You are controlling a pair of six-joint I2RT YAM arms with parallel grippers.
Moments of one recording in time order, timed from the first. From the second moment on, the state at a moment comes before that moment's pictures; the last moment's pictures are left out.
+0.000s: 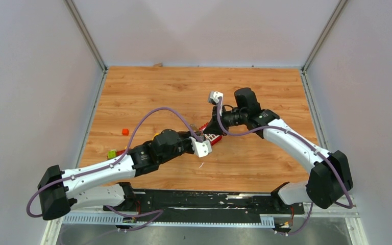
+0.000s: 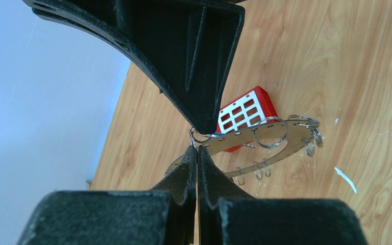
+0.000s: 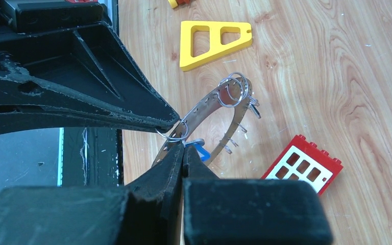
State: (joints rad) left arm -1.08 1.04 0.70 0.04 -0.14 0.69; right arm 0.56 1.37 1.06 -0.27 -0.84 -0.19
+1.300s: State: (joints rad) left arm -1.00 0.98 0.68 0.02 0.17 0.64; right arm 0.53 1.36 1.06 -0.38 -1.05 -0.32
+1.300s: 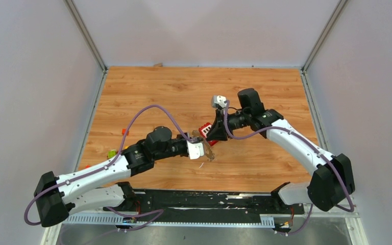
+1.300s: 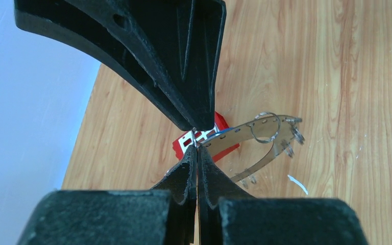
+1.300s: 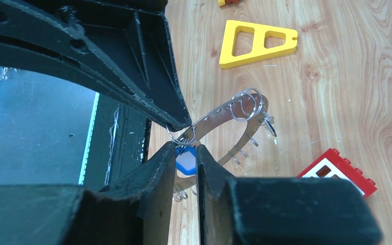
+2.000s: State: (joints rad) left arm -0.95 0.95 0.69 -0.04 0.38 0.56; right arm 0.54 1.17 1.06 -0.47 -1.06 -0.52
